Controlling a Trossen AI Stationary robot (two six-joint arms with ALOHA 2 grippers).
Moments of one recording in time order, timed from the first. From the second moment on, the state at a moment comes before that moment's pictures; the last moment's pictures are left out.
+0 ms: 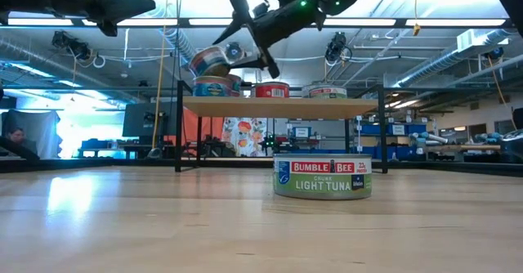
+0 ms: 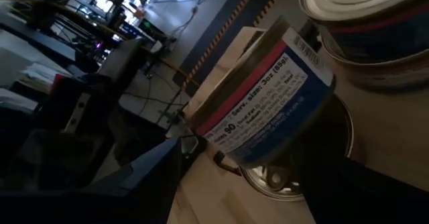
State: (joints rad) left arm -0.05 0.33 0.29 0.18 -0.37 0.13; right arm -0.33 1.90 1.57 -0.03 -0.10 0.81
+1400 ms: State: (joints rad) left arm -0.05 0.34 0.29 0.15 -0.36 0.13; right arm 0.22 1.67 1.57 -0.76 -0.02 0.27
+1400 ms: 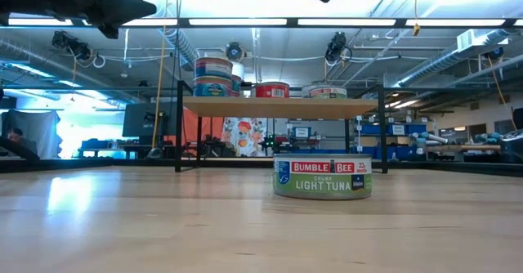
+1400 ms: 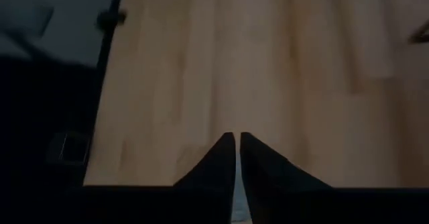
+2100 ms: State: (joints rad) left arm -0.05 0.57 0.29 0.23 -0.17 0.15; right arm 0.45 2.04 1.57 -0.82 0.17 0.29
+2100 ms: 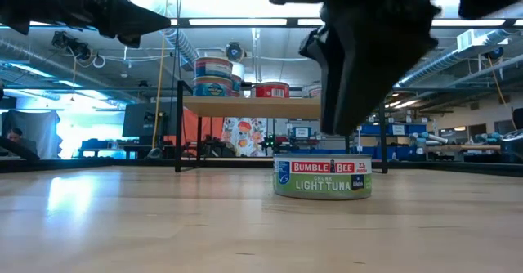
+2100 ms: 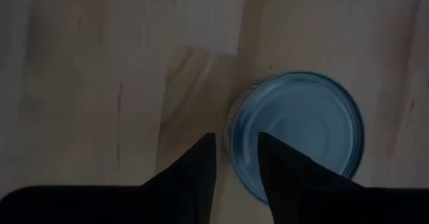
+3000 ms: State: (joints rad) left arm -0.05 0.58 0.29 0.24 -0.17 0.15; right arm 0.48 2.07 1.56 -0.87 0.26 0.22
